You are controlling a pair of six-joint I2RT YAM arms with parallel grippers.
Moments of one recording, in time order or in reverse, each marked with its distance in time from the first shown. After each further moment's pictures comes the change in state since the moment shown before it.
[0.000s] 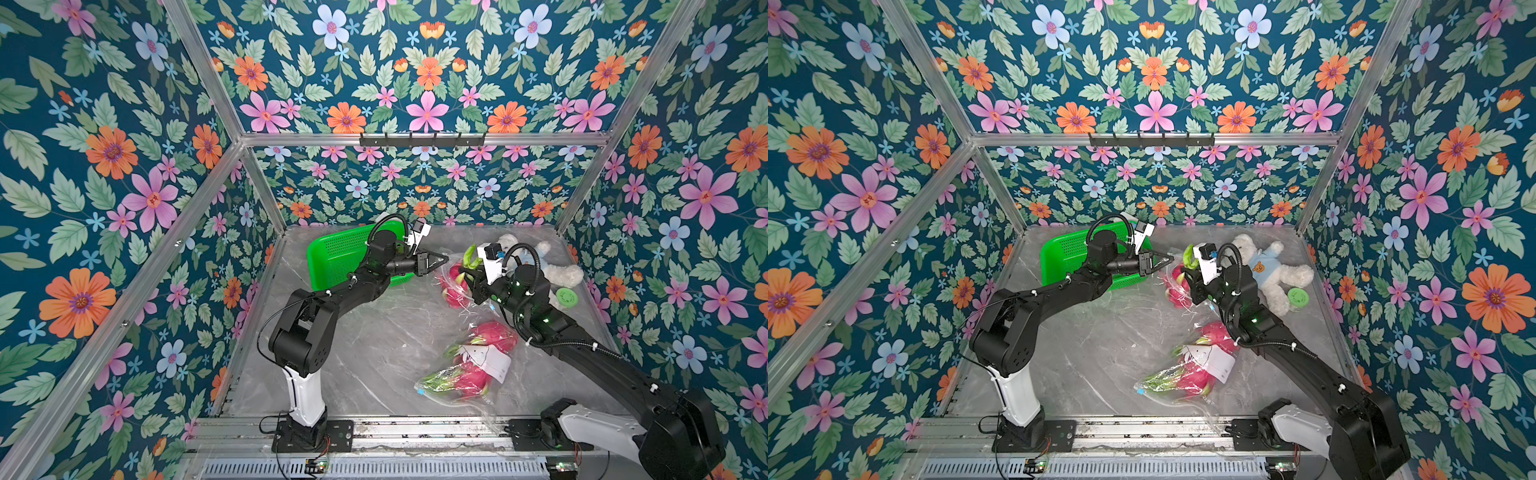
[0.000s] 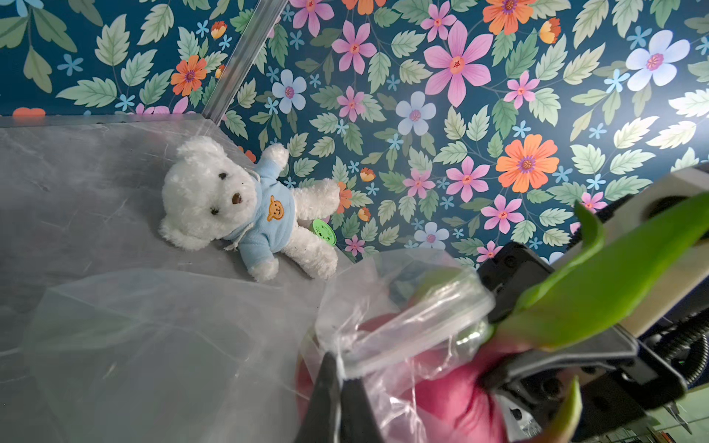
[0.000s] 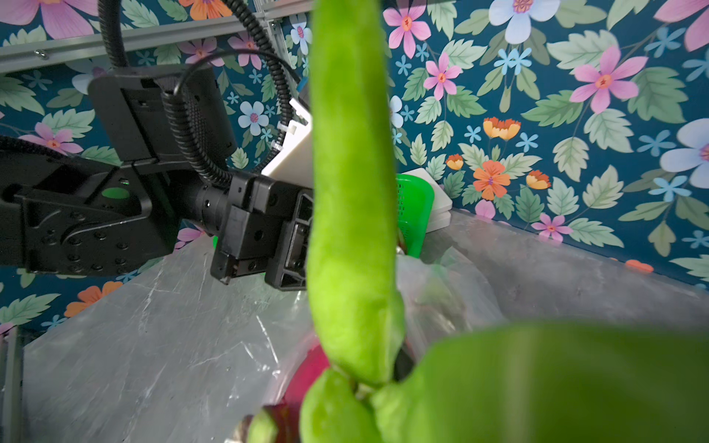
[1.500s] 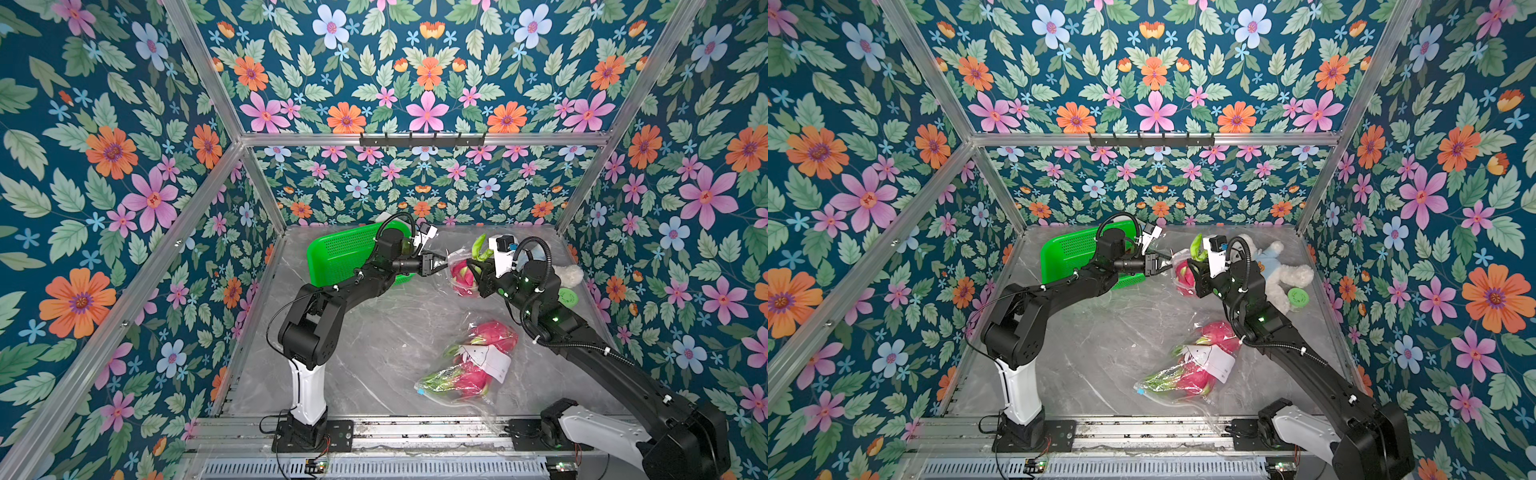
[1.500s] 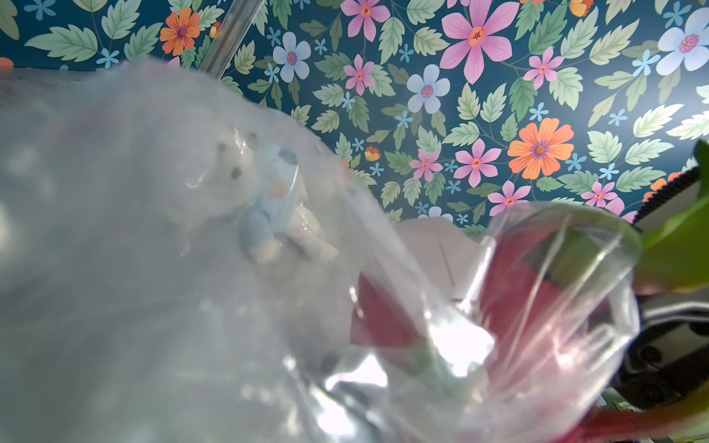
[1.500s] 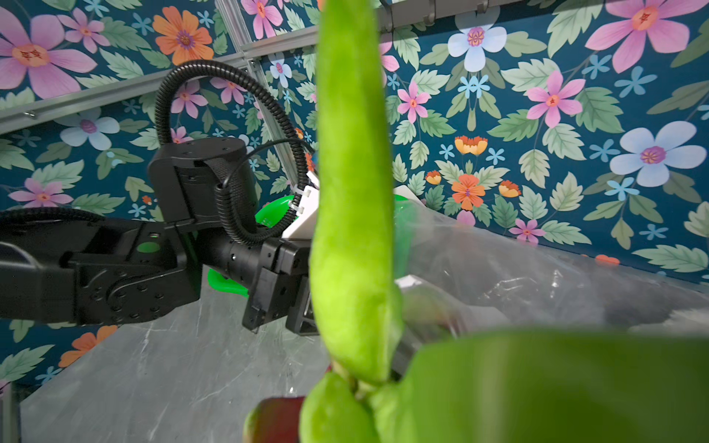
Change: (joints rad) left arm -0.008 0.075 0.090 -0.107 0.032 0.036; right arm -0.012 -0.043 0.075 -0.091 0.011 0.083
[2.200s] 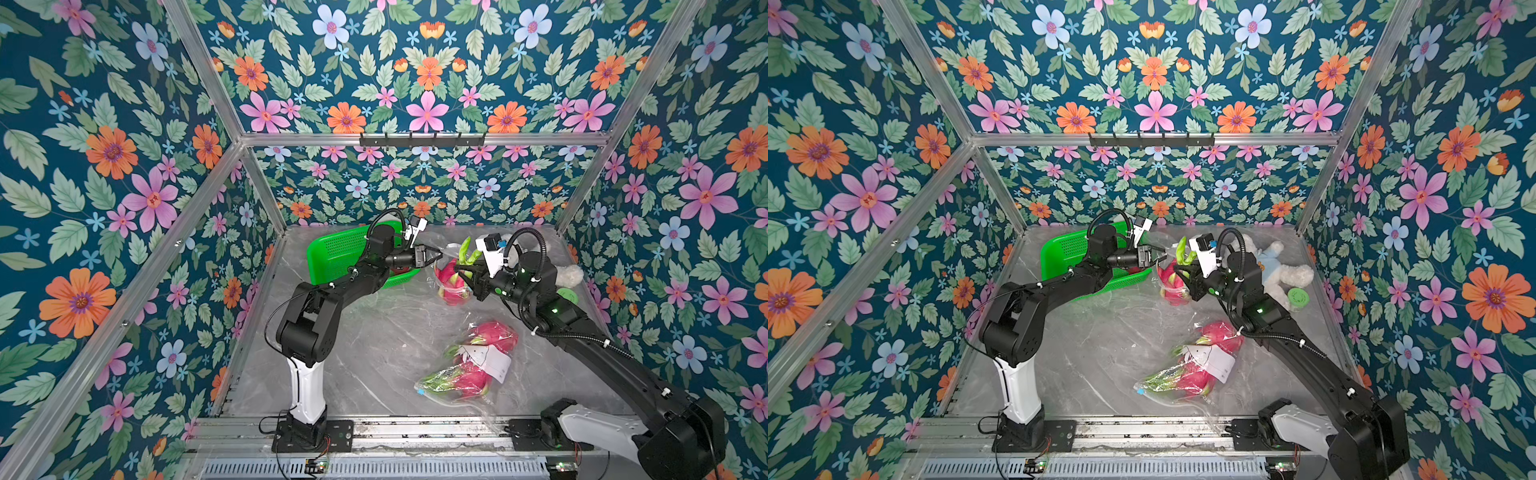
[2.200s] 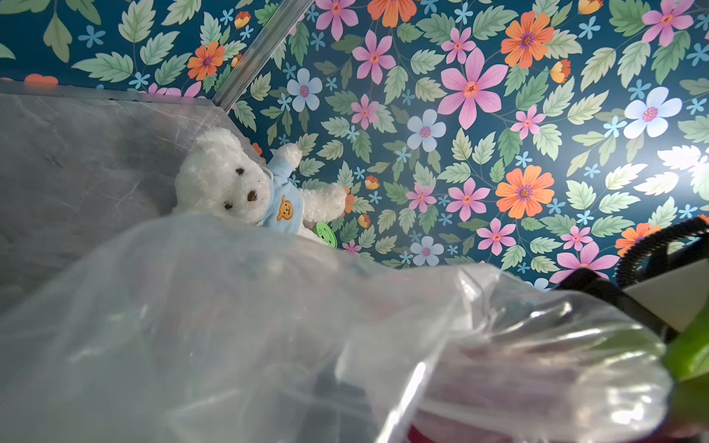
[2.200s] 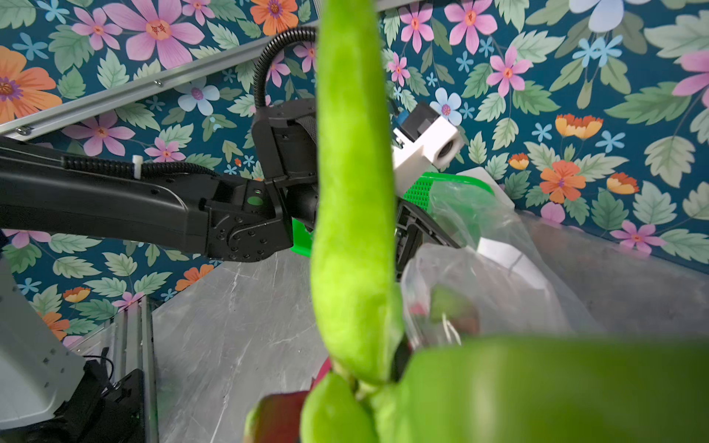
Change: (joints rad) left arm 0.045 0.020 0.000 0.094 0.009 -0.145; right arm -0.001 0.039 0.058 -0.051 -0.215 -0.021
